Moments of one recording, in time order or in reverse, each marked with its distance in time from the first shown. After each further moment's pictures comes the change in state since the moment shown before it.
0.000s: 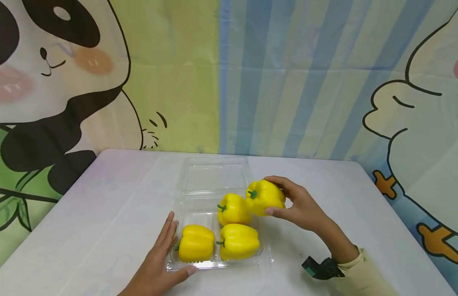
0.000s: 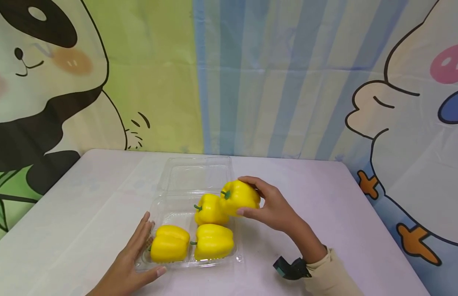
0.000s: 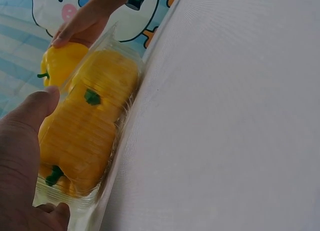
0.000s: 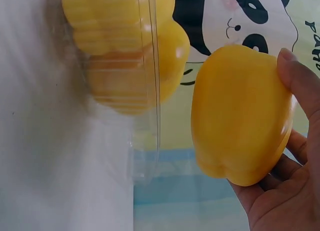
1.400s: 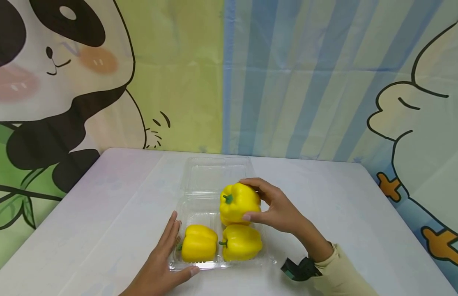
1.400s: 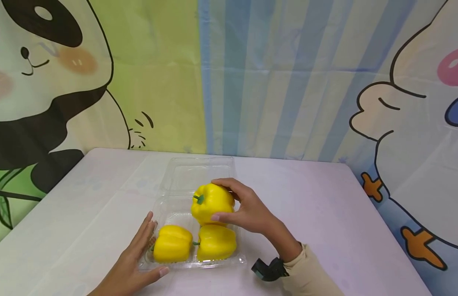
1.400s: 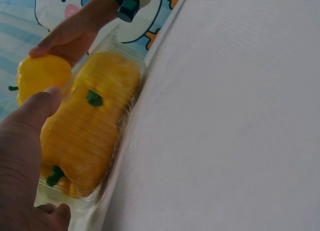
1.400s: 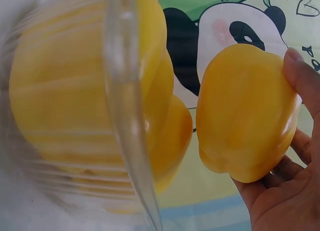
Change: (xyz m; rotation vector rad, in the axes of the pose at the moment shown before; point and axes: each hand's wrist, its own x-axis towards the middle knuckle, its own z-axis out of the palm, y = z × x) left_hand -0.001 0.001 -0.001 0.003 -0.018 -0.011; right_hand 0.030 -0.022 0.046 0.169 -0.095 -0.097
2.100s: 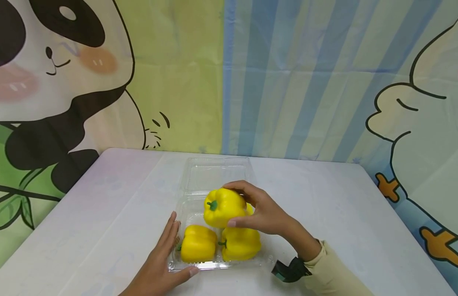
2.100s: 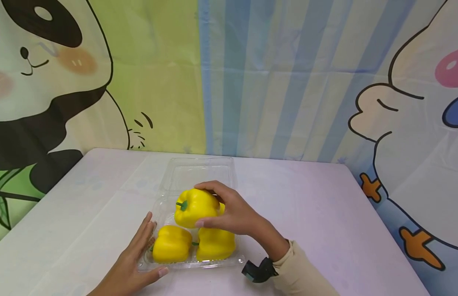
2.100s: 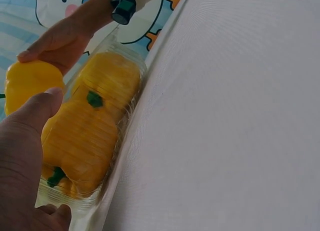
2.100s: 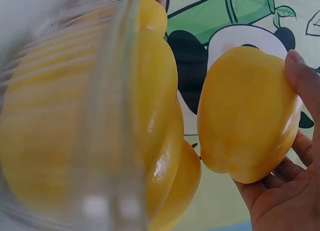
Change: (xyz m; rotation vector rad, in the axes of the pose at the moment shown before) left_hand 0.001 0.000 -0.001 -0.011 -0.034 -0.047; right_hand 0.015 -0.008 0.019 0.058 -0.075 -0.028
